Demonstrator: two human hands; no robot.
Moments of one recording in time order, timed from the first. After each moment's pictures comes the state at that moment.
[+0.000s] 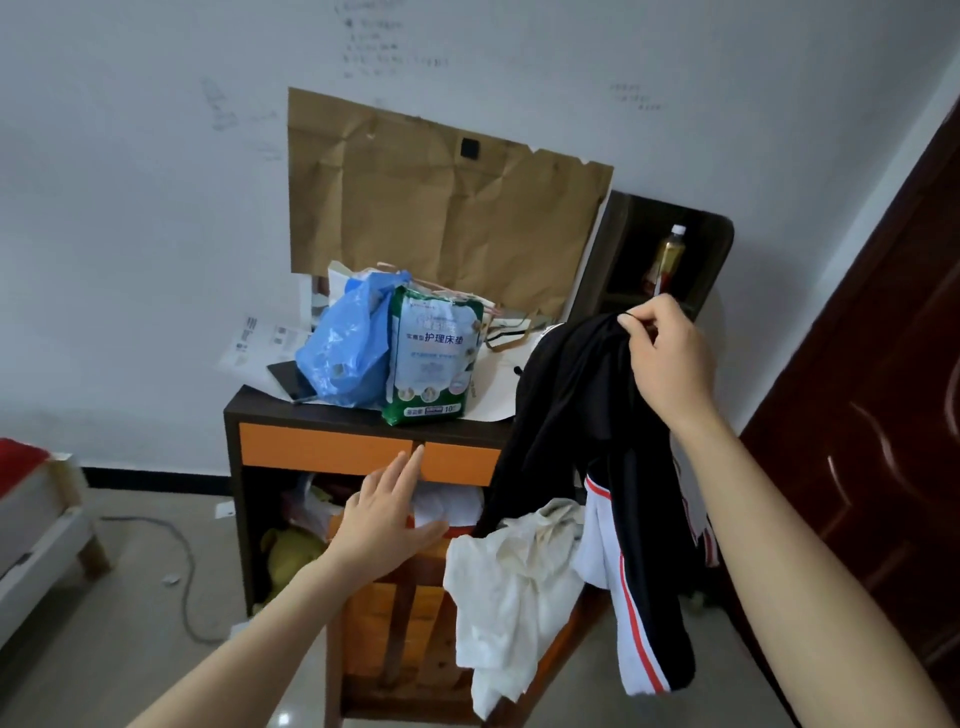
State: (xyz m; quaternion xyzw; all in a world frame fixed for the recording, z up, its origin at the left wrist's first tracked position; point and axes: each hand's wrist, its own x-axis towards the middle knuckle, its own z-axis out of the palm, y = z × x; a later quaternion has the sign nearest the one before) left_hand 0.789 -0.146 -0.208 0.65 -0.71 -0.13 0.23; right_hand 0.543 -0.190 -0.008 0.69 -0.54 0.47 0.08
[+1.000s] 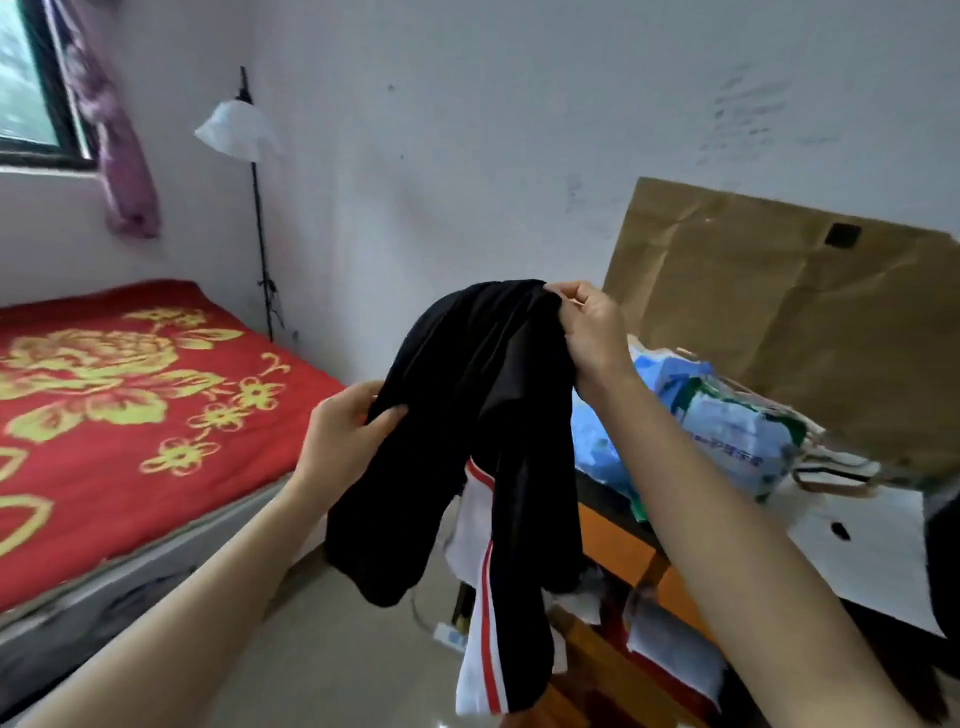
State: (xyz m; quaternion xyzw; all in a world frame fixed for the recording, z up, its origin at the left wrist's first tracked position) left_hand 0.977 -0.044 -0.102 0.70 -0.37 0.05 0.61; right_hand 0.859 -0.226 0.011 0.69 -0.16 0.42 -0.57
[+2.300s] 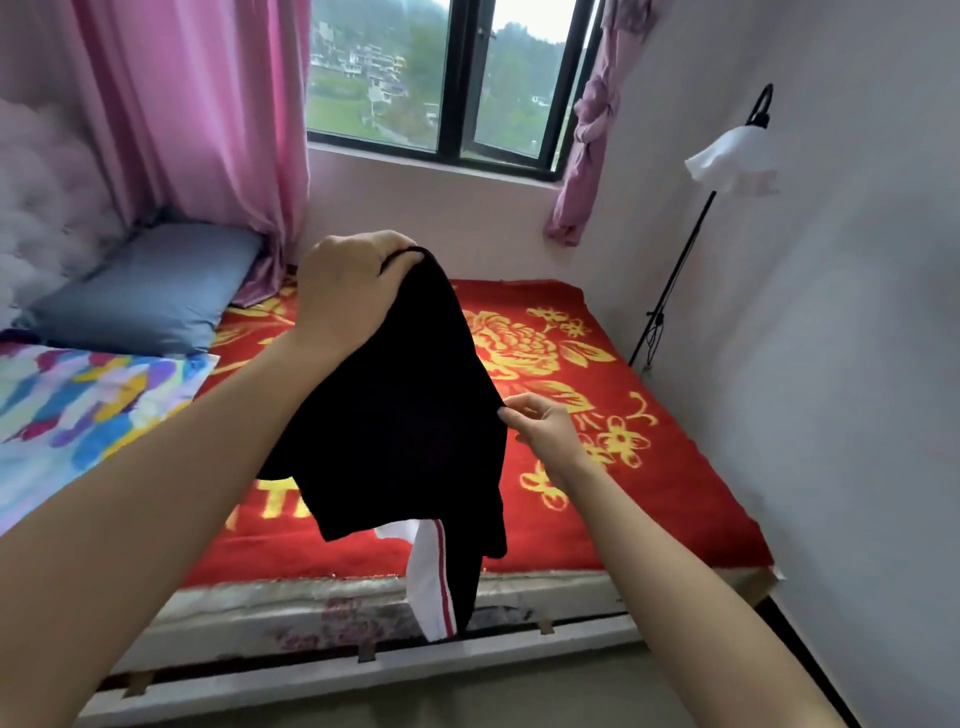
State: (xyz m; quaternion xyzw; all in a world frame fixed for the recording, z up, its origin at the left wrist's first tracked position) left_hand 1.371 0.366 -0.026 0.85 -0.10 0.42 0.30; right_hand 1.383 0.143 -0.146 0.77 0.05 -0.02 -0.63
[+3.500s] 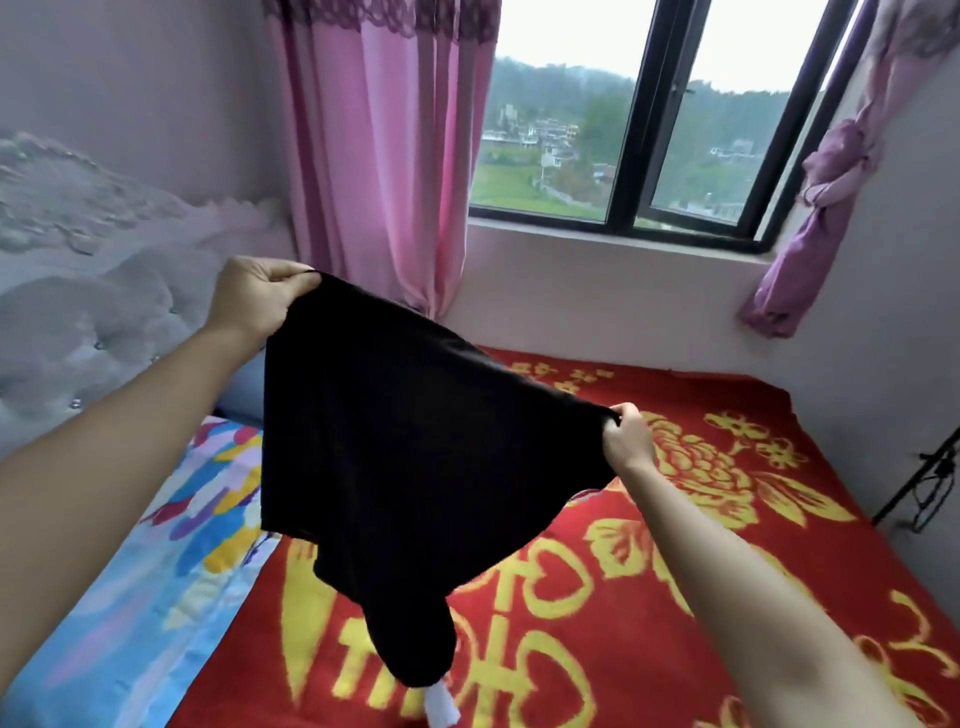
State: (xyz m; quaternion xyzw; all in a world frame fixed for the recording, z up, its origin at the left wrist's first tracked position) left_hand 1.636 0.607 -0.027 0.78 0.13 0.39 0.48; right_hand 1.792 0.265 -0.166 0.90 0.01 0.07 -0.42
